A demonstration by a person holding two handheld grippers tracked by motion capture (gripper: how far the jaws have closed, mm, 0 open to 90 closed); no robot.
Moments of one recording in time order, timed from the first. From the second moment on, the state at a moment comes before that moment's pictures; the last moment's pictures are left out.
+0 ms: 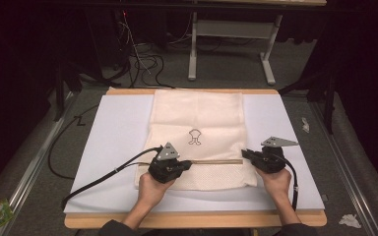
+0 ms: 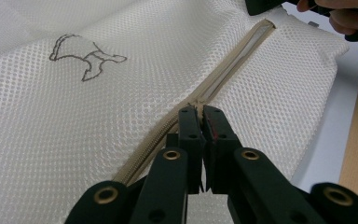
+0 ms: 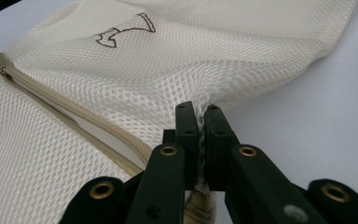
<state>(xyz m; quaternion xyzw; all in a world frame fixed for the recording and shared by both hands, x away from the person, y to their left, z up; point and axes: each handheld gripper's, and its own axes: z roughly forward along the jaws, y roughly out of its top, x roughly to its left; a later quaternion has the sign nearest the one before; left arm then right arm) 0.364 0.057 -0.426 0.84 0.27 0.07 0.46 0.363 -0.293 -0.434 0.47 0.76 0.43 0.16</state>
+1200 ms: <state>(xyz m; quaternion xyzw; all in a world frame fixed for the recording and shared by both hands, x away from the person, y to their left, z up) 0.363 0.088 -0.418 0.82 0.29 0.08 0.48 0.363 -0.298 -0.431 0.47 0.76 0.43 0.17</state>
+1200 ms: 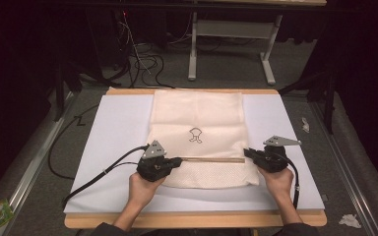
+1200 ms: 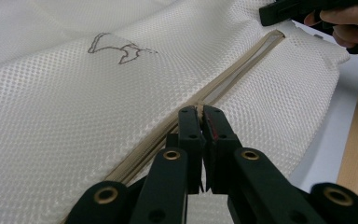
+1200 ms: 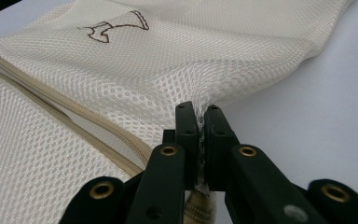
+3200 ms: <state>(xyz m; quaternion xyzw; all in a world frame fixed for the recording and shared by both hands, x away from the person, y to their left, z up) 0.361 0.140 -0.412 0.80 0.33 0.08 0.50 0.362 -0.305 -0.426 0.48 0.75 0.42 0.18</state>
